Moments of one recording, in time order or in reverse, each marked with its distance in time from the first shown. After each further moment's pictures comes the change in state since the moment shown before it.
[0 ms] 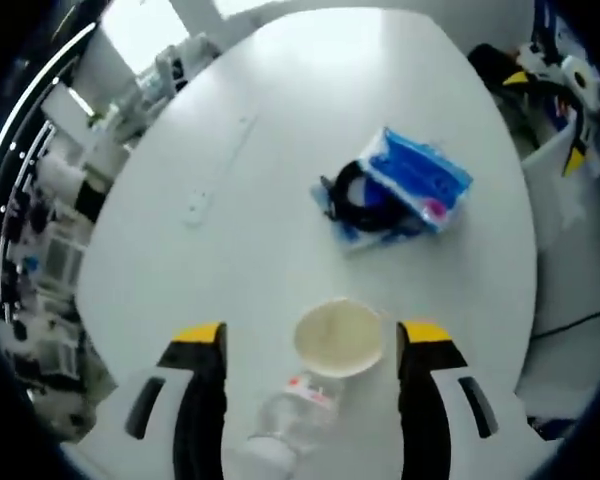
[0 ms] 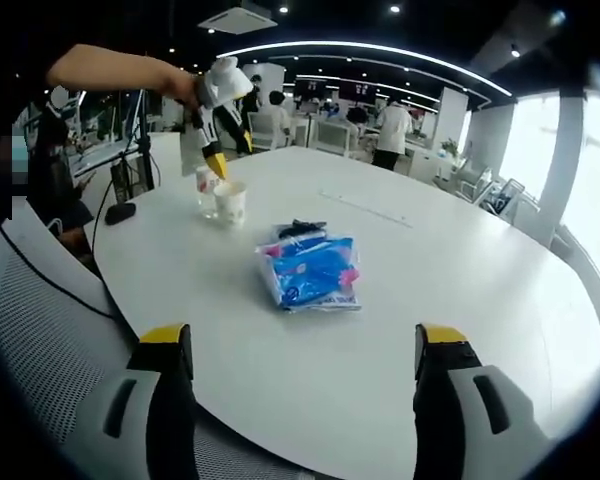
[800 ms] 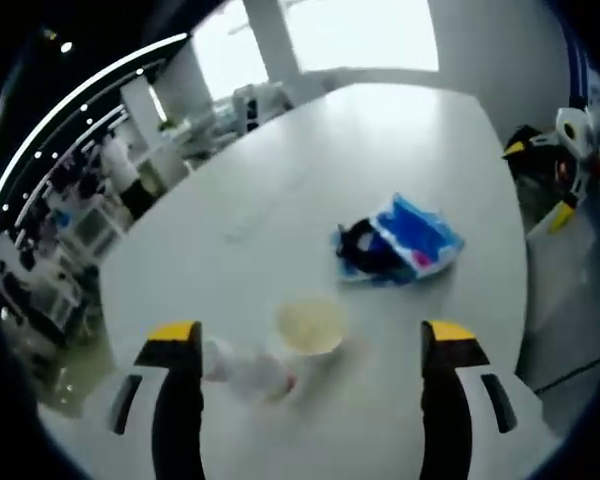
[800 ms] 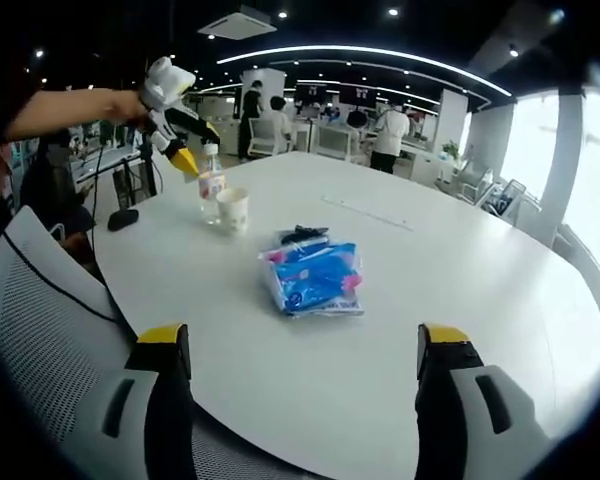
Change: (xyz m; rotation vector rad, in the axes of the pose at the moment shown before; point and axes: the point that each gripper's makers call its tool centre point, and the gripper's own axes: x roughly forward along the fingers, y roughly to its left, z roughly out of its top) left arm -0.058 -0.024 -0.017 -0.224 -0.292 0.190; right arm 0.000 0.002 0.004 0.011 -0.023 0.010
